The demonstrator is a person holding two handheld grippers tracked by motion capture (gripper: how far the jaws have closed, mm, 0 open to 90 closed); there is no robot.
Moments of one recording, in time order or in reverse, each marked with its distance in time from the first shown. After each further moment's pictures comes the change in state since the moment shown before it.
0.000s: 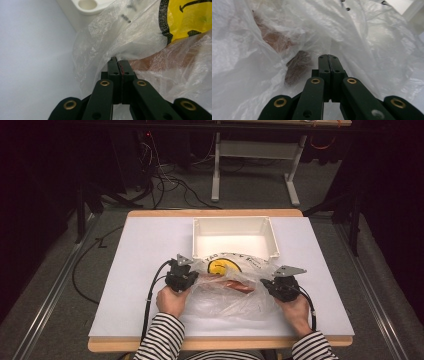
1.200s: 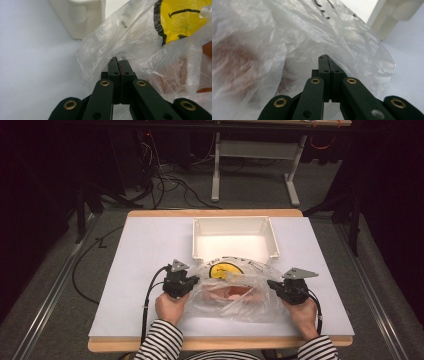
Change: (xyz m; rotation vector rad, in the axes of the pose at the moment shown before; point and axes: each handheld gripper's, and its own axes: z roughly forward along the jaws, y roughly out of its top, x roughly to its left) left arm -0.001 -0.016 -0.008 -0.040 -0.077 -0.054; right arm -0.010 -0.013 -0.018 -0.032 -0.017 0.053
